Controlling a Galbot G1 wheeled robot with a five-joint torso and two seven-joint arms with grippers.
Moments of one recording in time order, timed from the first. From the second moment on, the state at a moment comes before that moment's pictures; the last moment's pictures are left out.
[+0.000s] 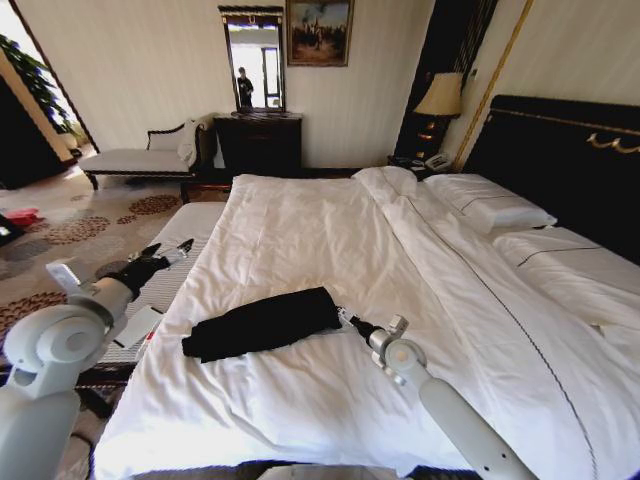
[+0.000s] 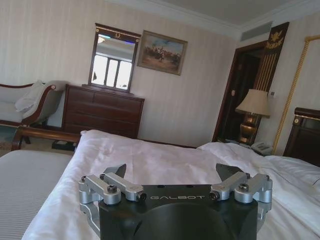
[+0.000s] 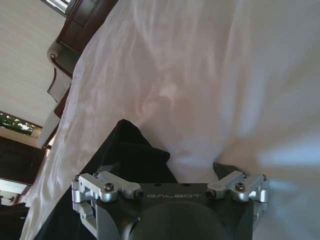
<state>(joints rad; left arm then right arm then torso) 1.20 -0.88 -0.91 -2.26 -1.14 0.64 -0.17 -1.01 1.08 0.10 1.70 1.53 -0.24 0.39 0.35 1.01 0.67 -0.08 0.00</state>
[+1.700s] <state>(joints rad) 1.25 -0.94 -0.93 -2.23 -1.04 0.61 -0.15 -0.99 1.15 0.07 1.65 1.48 -0.23 0.32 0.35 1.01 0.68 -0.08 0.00</state>
